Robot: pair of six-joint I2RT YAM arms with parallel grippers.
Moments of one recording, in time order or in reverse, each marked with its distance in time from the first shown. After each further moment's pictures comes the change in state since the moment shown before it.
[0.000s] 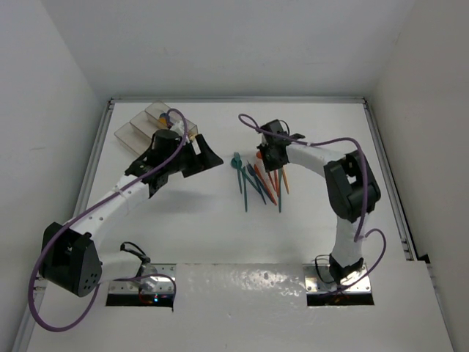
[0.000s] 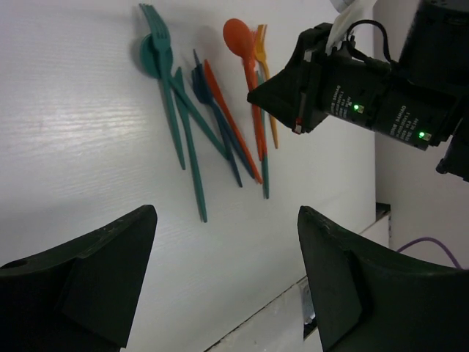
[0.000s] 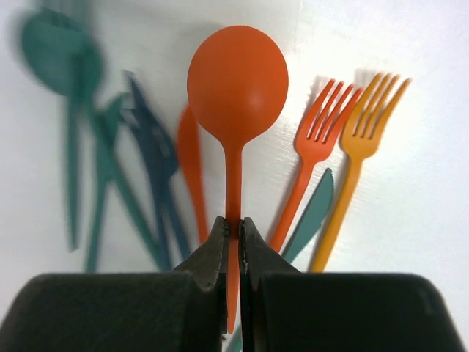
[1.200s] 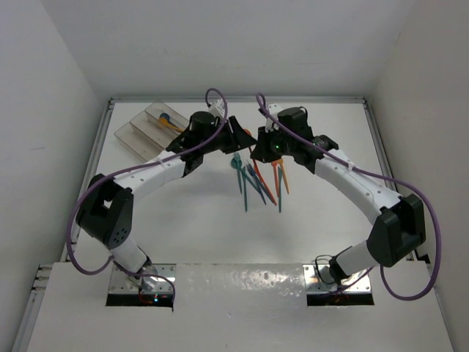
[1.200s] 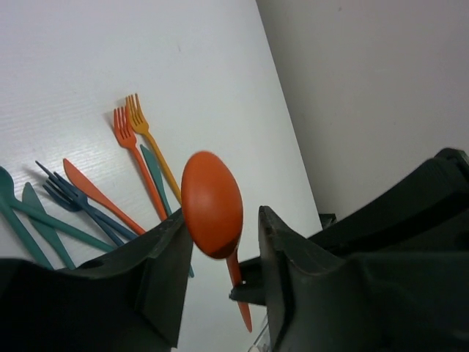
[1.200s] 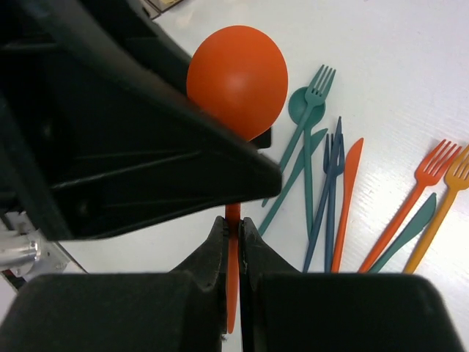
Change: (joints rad) left arm -0.158 0.388 0.256 0.386 0.056 -0.085; right arm 0.061 -0.473 -0.066 0.033 -0.312 0.096
